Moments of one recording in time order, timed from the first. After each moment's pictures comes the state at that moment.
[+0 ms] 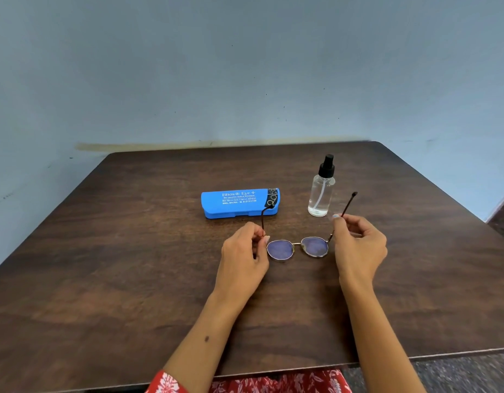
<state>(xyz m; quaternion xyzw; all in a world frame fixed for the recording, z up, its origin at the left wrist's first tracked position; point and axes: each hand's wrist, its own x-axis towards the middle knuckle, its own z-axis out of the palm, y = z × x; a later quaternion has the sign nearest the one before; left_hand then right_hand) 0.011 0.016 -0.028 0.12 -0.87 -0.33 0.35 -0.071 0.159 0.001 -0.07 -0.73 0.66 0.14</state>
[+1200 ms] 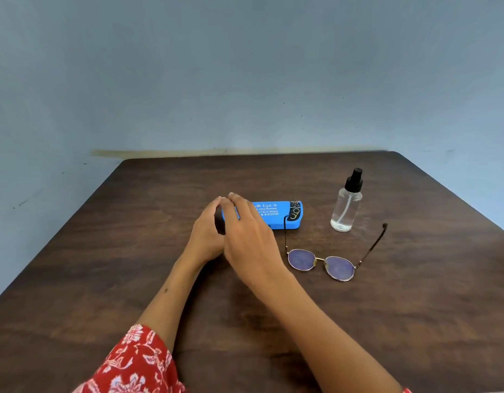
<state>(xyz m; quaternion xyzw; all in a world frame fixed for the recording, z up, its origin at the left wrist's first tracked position) -0.010 -0.118 -0.020 0.22 -0.89 -0.34 0.19 -0.017 0.004 0.027 0.43 -0.83 0.28 0.24</state>
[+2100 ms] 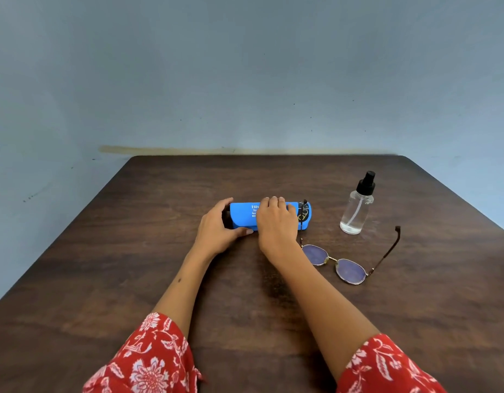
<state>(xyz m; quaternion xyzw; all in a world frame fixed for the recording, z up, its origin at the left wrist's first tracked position) -0.018 -0.132 -0.028 0.21 -0.87 -0.40 0.22 -0.075 -0.013 0.010 0.32 -0.94 0.00 0.08</state>
